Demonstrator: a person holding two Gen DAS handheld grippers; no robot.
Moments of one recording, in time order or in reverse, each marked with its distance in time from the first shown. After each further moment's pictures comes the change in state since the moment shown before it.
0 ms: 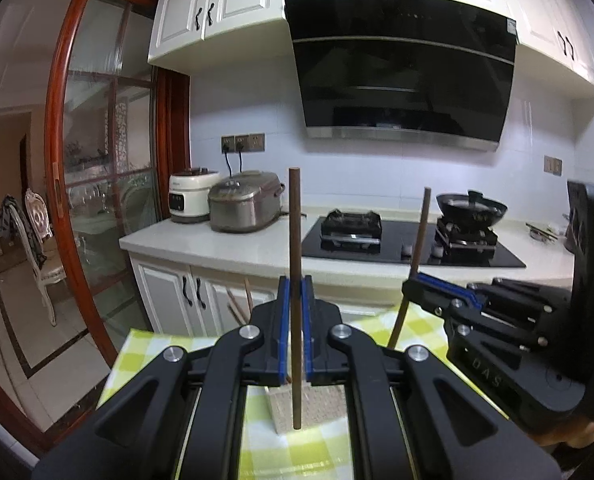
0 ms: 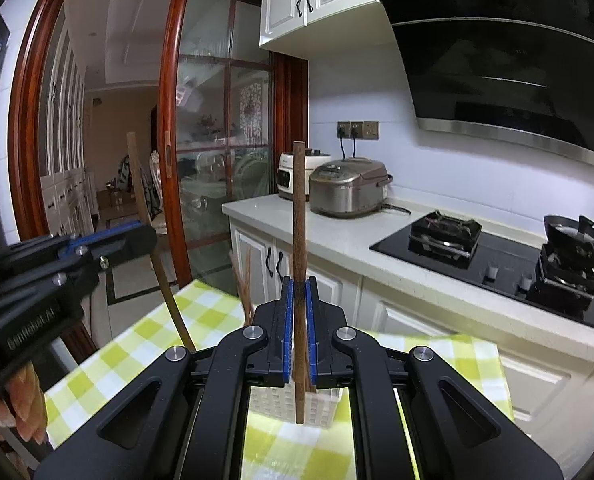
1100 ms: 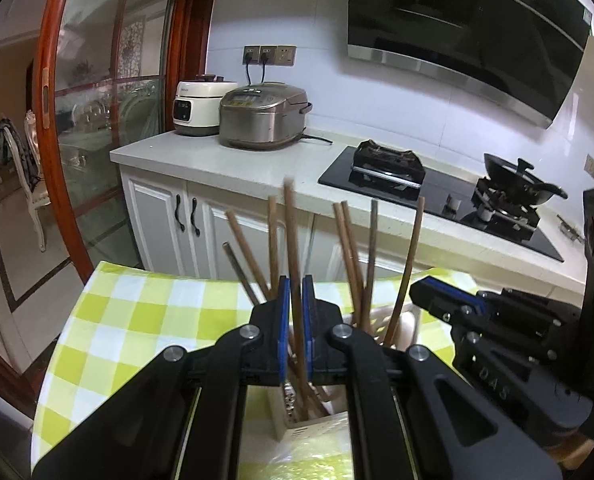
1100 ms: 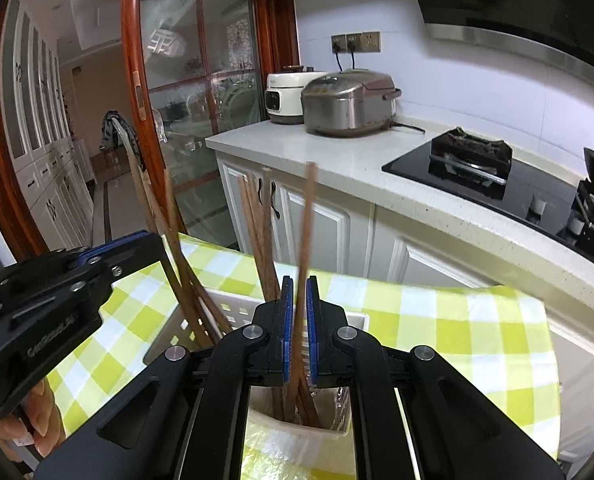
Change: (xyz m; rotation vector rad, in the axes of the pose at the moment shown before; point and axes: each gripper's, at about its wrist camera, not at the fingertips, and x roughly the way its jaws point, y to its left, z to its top) left arm 0.162 0.052 -0.056 -0.140 0.272 0.021; right arm 0.148 -0.020 -0.042 0.077 0.275 0.025
